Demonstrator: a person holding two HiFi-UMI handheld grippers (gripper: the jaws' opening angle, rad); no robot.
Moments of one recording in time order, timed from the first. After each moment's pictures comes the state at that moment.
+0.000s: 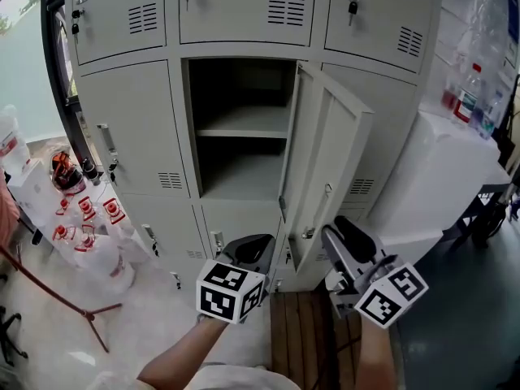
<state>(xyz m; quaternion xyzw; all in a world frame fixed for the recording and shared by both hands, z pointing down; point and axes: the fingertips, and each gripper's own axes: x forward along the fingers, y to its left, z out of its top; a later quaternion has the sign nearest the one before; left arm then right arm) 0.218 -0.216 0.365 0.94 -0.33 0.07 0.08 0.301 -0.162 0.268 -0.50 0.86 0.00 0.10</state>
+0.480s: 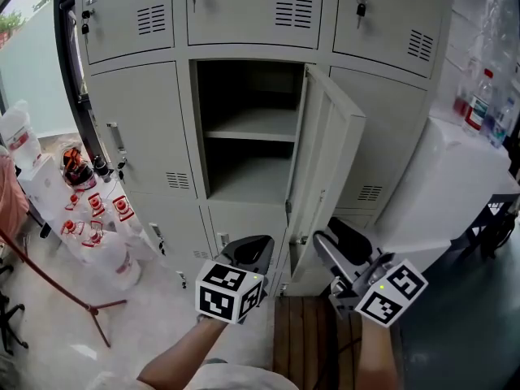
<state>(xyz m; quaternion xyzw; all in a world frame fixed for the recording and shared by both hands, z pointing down) 0.211 -0.225 0.368 0.93 -0.36 0.07 0.08 0.284 -0.171 0.266 -0.42 0.90 0.01 0.10</state>
